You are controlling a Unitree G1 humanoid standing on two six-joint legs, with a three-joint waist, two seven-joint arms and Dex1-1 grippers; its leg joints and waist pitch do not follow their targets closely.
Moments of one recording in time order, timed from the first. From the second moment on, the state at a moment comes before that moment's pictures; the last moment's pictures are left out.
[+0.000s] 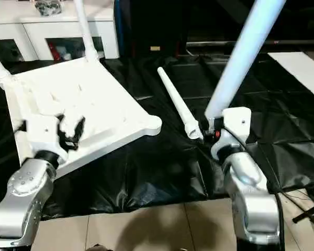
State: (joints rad) left arm -0.11 0.15 0.06 -0.26 -0.05 0.35 -0.06; right arm -0.09 -0.17 -0.10 -0.29 0.16 0.45 0.18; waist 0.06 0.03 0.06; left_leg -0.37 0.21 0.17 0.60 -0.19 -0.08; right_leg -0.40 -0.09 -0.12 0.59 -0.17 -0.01
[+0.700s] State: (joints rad) left arm -0.10 0.11 0.02 -0.26 -0.04 0.35 -0.05; right arm -0.06 -0.21 0.02 -0.21 0.13 0.38 0.29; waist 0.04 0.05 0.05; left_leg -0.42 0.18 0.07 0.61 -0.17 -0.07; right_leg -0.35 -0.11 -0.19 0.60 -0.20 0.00
